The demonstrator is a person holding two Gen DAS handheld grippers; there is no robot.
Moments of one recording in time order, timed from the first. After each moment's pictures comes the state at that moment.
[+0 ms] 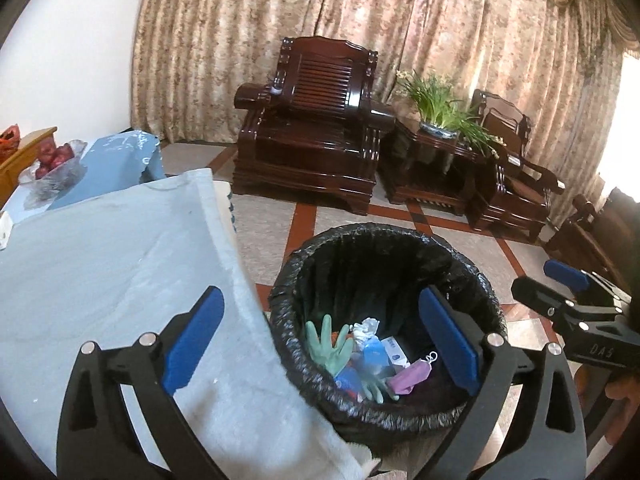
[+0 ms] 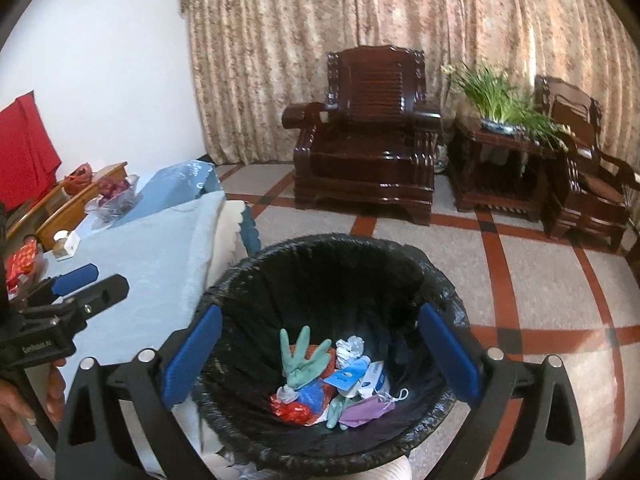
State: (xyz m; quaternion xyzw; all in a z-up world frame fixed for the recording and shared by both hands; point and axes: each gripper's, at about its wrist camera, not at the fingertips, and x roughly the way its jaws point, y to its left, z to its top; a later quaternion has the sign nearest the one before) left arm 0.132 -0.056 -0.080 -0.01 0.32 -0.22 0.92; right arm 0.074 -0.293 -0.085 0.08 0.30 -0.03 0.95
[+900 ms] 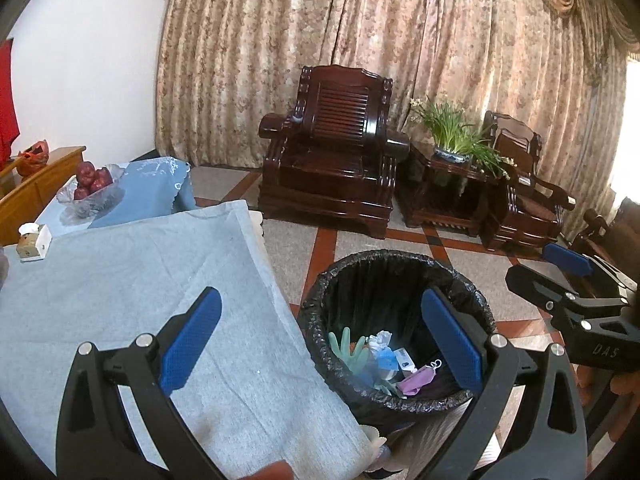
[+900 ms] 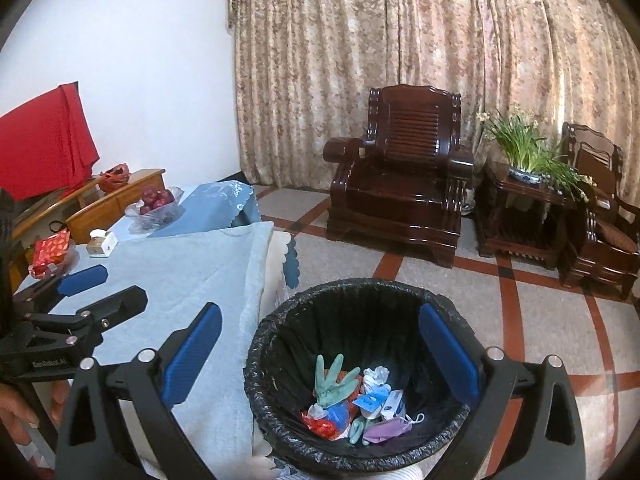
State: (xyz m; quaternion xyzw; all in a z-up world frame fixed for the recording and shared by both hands) left arm 0.087 -0.020 -0.017 -0.01 0.28 -0.19 0.94; right arm 0.045 -0.245 -0.028 0.04 0.25 0.02 0.97
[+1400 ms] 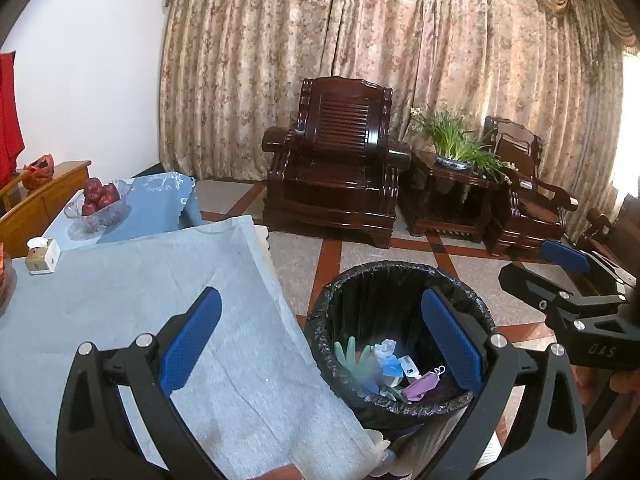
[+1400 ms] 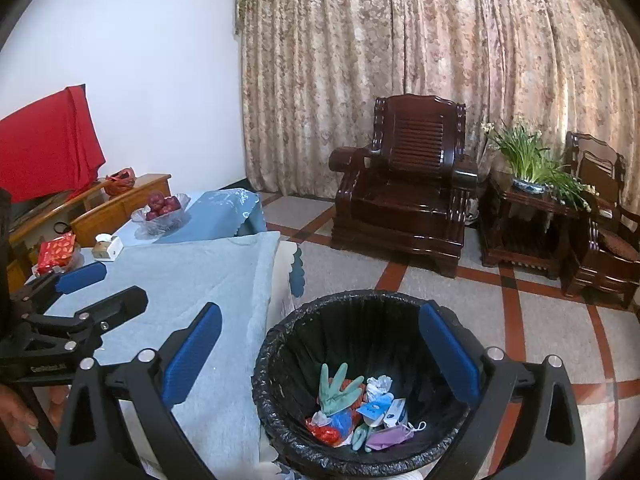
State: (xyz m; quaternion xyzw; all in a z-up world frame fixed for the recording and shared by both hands) left arm 0.075 -0.019 -0.002 0.00 0.26 -0.18 0.95; right arm 0.041 -0.239 -0.016 0.03 0.23 0.03 0.97
